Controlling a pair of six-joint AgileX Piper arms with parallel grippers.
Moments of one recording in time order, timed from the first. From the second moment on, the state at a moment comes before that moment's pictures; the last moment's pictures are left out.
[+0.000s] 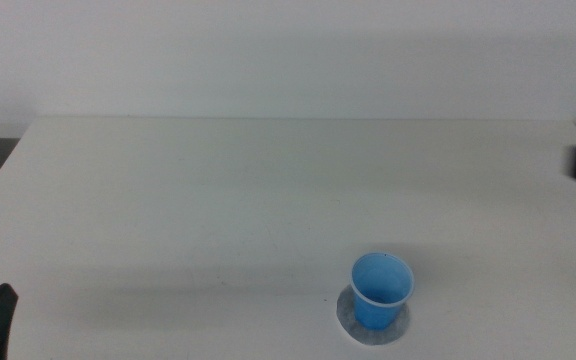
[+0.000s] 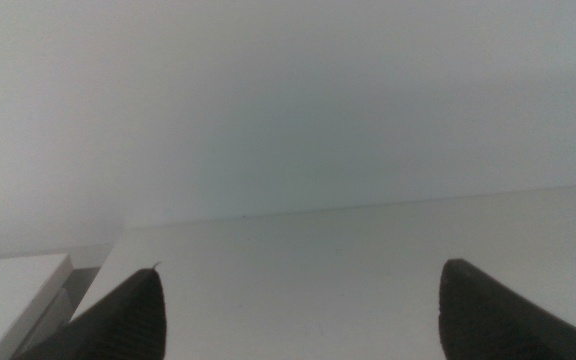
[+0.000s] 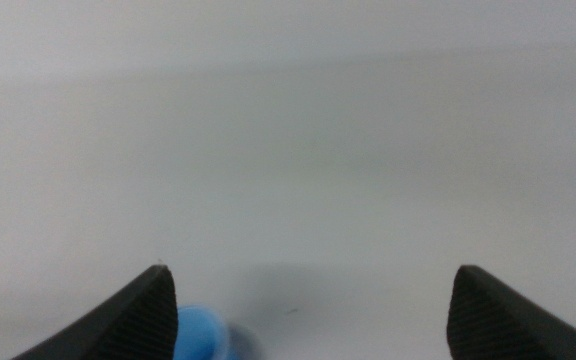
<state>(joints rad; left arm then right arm) -0.10 0.00 0.00 0.10 0.08 -0.07 0.40 0.79 -0.84 -0.17 0.69 0.44</state>
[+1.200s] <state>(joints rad) -0.10 0.00 0.00 0.10 0.08 -0.07 -0.03 0.00 0.00 -0.08 0.34 -0.01</state>
